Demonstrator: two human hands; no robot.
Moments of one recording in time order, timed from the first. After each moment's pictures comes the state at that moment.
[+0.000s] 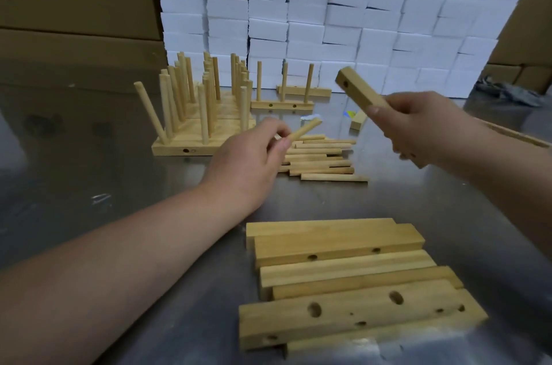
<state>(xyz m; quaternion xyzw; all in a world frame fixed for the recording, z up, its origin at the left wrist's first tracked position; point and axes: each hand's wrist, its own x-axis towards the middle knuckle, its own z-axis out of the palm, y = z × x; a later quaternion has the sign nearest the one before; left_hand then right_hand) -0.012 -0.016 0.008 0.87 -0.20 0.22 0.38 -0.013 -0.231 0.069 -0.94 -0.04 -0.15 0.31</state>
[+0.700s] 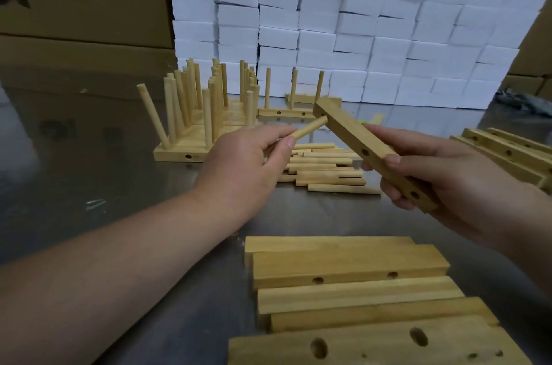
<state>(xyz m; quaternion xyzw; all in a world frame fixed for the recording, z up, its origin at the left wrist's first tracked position) -0.010 -0.013 0.006 0.83 -0.20 0.30 0.42 -0.038 -0.228 0.038 -0.75 -0.19 0.03 0.64</state>
